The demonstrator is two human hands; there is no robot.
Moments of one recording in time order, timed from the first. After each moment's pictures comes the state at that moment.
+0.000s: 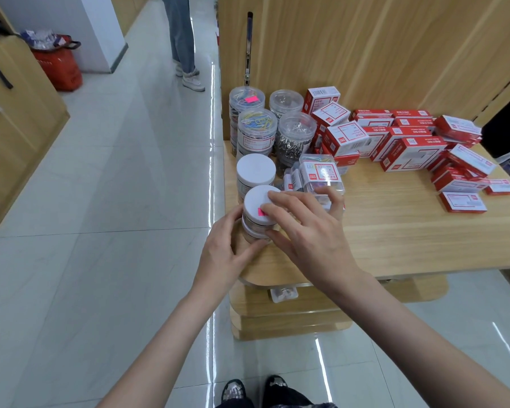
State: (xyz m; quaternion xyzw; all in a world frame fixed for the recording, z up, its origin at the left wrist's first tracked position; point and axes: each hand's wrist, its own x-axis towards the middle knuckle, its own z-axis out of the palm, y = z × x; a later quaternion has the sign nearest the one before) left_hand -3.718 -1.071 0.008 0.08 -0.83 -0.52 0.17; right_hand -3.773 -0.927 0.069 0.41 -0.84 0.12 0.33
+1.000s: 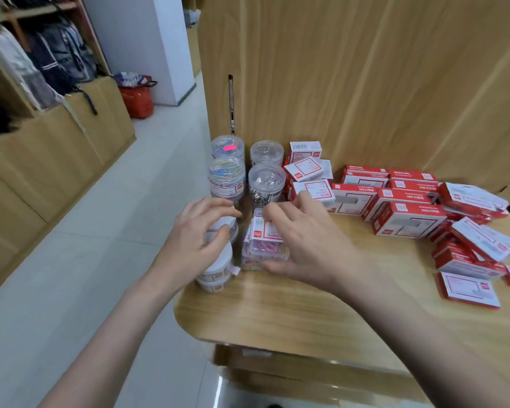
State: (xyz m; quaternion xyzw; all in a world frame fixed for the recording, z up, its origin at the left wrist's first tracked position) left_hand -3.774 -1.046 0.091 0.07 -0.90 -0.34 0.25; right_hand -3.876 -0.872 0.120 0.54 -0.83 0.06 0.13
